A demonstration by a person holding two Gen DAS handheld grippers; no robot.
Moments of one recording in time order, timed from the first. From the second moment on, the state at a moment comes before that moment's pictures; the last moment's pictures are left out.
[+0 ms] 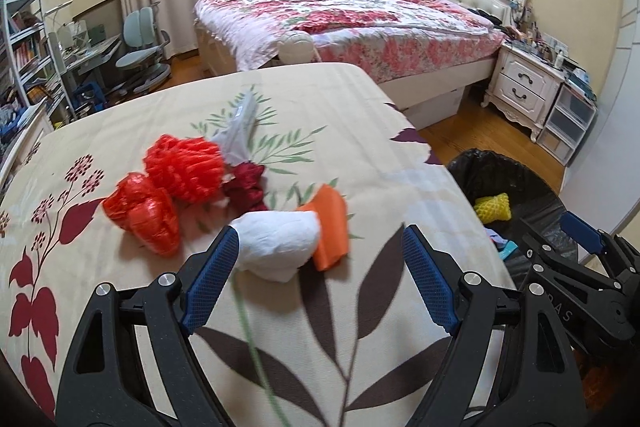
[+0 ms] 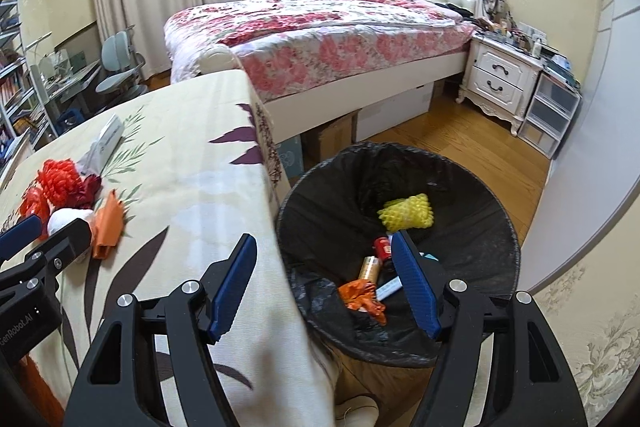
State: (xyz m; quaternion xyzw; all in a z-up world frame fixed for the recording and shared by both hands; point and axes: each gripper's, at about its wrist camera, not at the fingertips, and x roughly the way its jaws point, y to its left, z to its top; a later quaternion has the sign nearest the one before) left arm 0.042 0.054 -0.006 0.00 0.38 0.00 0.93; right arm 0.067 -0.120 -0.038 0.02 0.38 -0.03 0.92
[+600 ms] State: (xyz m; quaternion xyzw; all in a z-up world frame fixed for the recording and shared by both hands) left arm 0.057 0.086 -0.033 -0.03 0.42 0.00 0.91; right arm 0.071 -0.088 -0.049 0.00 0.40 0.02 0.92
